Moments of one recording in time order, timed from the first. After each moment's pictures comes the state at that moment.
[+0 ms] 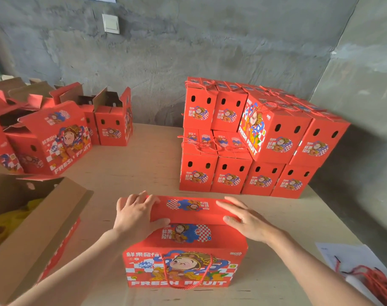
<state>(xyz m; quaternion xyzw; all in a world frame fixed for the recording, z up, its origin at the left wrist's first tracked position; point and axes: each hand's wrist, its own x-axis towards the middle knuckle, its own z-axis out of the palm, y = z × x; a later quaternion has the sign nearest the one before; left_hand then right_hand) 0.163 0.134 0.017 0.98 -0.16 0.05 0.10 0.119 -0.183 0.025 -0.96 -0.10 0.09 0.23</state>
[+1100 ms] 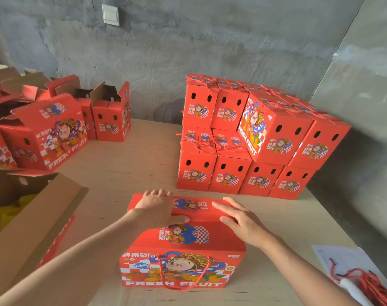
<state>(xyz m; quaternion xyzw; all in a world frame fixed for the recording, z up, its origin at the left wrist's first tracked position) 0.191 0.088 0.036 0.96 -0.26 -0.06 -0.02 0.114 -0.173 0.026 -0.97 -0.09 0.01 0.21</state>
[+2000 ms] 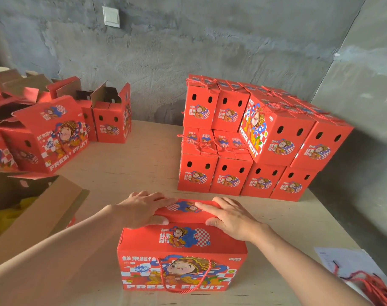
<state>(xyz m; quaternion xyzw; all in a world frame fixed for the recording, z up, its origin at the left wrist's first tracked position) 0.207 0.133 0.038 0.92 -0.36 -0.13 -0.01 0.139 -0.147 0.036 -0.98 -0.16 0.10 0.03</state>
